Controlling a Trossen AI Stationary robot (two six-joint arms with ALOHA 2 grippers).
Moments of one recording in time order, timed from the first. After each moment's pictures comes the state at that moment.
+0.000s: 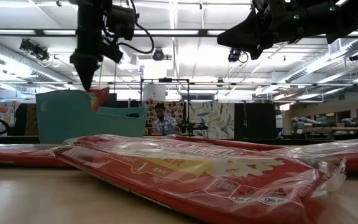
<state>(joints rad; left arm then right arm) 0.41 1.45 1.19 -1.24 -0.45 0.08 0.06 1.19 0.49 0.60 0.21 -0.01</state>
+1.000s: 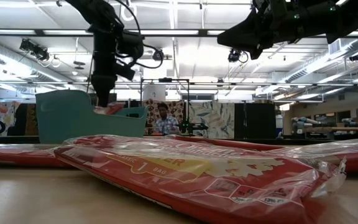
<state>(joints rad) 0.60 1.59 1.19 -0.97 -0.35 0.30 0.06 1.19 0.49 0.60 0.21 -0.01</state>
